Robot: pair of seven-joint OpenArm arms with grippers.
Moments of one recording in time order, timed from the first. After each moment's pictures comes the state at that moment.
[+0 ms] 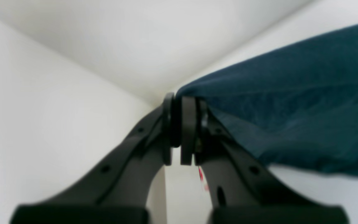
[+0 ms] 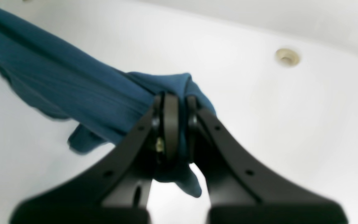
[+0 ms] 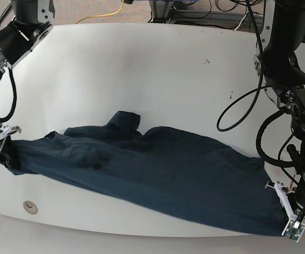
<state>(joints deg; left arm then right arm) -38.7 -14.8 -11.9 114.1 -2.2 -42.4 70.0 17.5 26.7 42.4 99.6 56.8 40.3 -83.4</state>
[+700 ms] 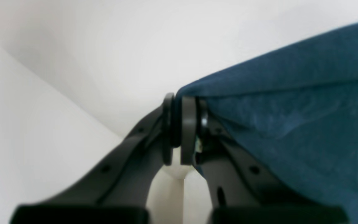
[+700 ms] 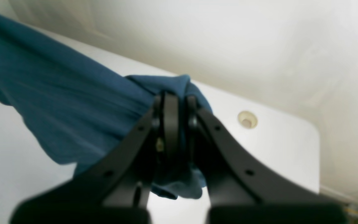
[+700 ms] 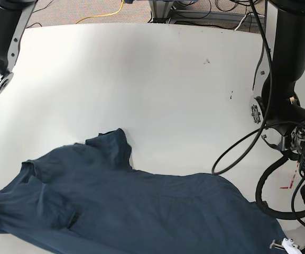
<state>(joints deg) -59.9 -9.2 -10.7 111.7 -2.2 -42.4 70.6 47.4 39.7 24.6 76.9 56.5 40.4 -79.9</state>
